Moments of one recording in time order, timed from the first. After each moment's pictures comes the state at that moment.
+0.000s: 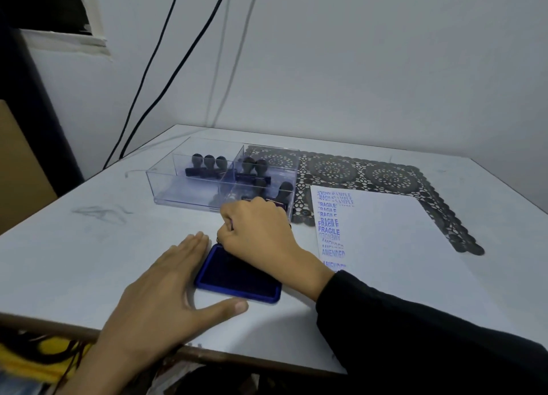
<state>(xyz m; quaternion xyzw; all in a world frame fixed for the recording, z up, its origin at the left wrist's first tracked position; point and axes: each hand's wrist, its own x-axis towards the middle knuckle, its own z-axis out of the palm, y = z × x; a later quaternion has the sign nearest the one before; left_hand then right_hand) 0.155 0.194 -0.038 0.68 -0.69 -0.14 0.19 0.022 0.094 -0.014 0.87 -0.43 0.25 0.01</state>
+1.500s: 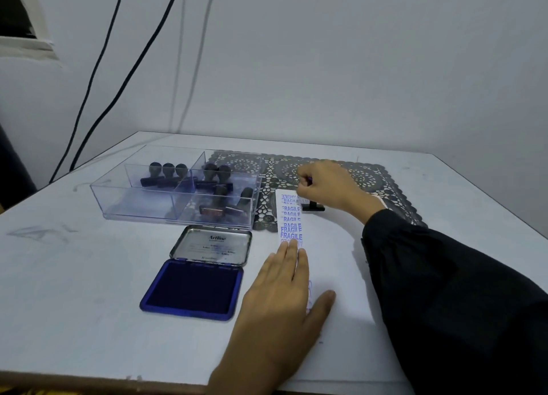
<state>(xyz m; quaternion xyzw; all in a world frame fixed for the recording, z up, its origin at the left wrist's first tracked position) -0.003 0.152 -0.080 0.54 -0.81 0.06 0.23 -0.144 -0.027 0.003 0.83 -0.52 0.19 0.01</state>
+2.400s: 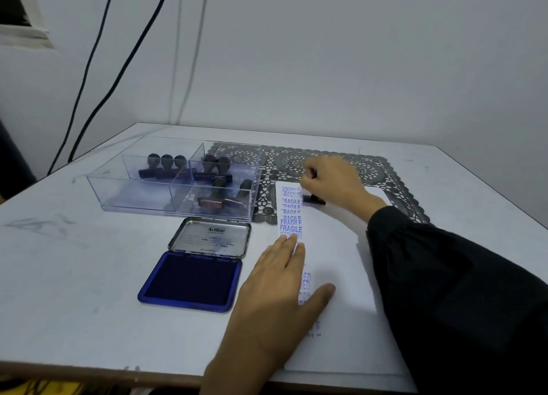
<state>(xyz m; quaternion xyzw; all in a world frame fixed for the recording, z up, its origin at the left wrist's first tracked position) 0.000 0.155 -0.062 0.56 -0.81 -0.05 0.17 -0.147 -0.017 -0.005 0.79 -0.55 0.25 0.03</state>
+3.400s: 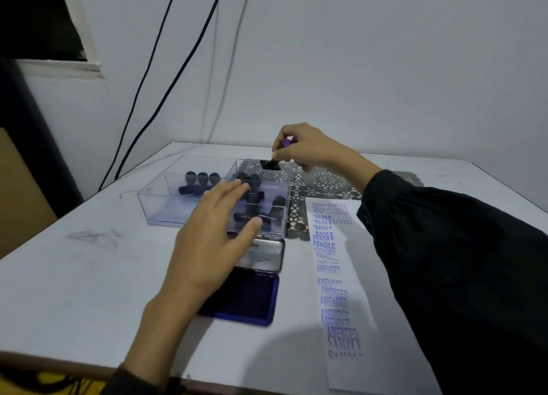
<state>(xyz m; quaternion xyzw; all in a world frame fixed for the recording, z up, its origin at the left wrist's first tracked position) 0.112 0.113 -0.015 0.56 -0.72 -0.02 0.42 -0.058 -0.026 0.080 0.79 -0.49 0.26 -0.25</state>
